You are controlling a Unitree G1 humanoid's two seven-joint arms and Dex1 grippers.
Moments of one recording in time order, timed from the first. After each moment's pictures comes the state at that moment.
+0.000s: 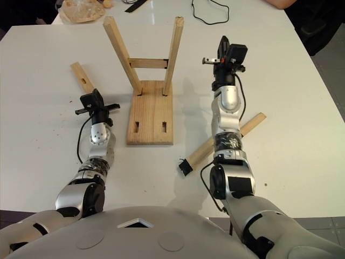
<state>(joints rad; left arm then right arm) -0.32 0.01 0.21 0.84 0.00 -0.61 0.24 -0.47 -0.12 -0.20 0.40 0.11 -0.19 0.08</state>
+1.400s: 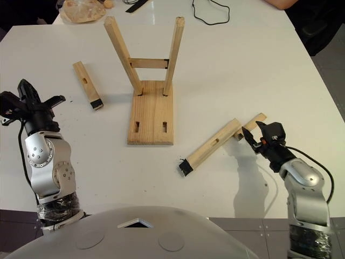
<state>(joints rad) 0.10 0.00 0.30 -0.44 -0.22 0.10 0.23 0.41 -0.59 -0.34 -0.20 0.19 0.13 0.64</state>
